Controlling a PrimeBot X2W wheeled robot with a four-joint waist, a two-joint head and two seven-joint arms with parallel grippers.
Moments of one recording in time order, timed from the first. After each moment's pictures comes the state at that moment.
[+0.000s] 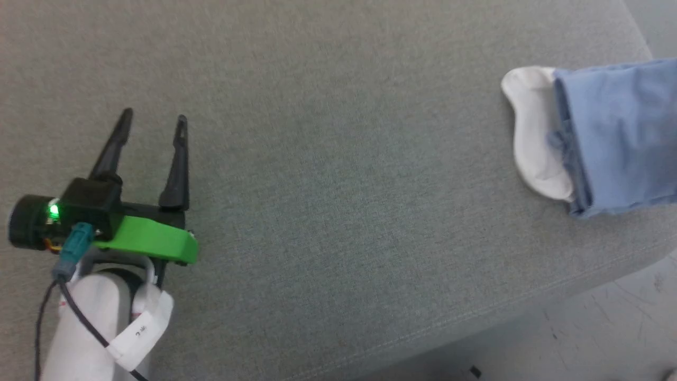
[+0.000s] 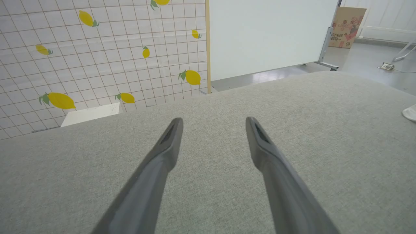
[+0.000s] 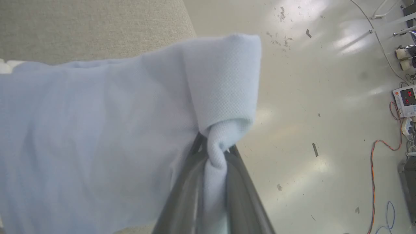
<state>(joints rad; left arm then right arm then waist) -0.28 0.23 -0.04 -0.09 -0.11 -0.07 -0.10 -0.75 -0.54 -0.12 0.52 0.15 0.13 0.69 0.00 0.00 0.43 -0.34</state>
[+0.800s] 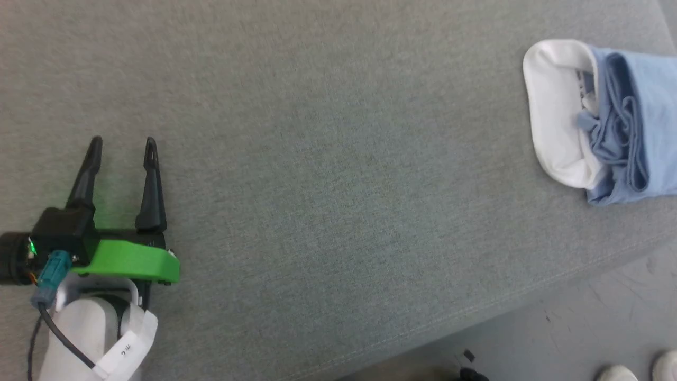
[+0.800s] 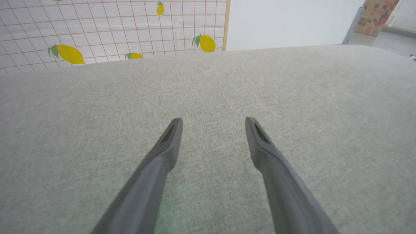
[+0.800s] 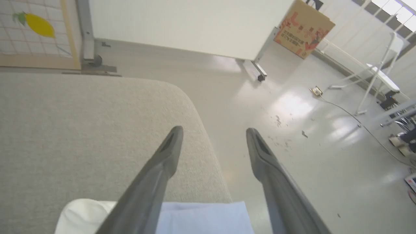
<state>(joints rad) -0.20 0.24 0.02 -0.10 -0.15 -0.01 -0.13 -0.89 -0.42 -0.19 0.45 0.09 0.13 0.28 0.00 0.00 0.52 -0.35</state>
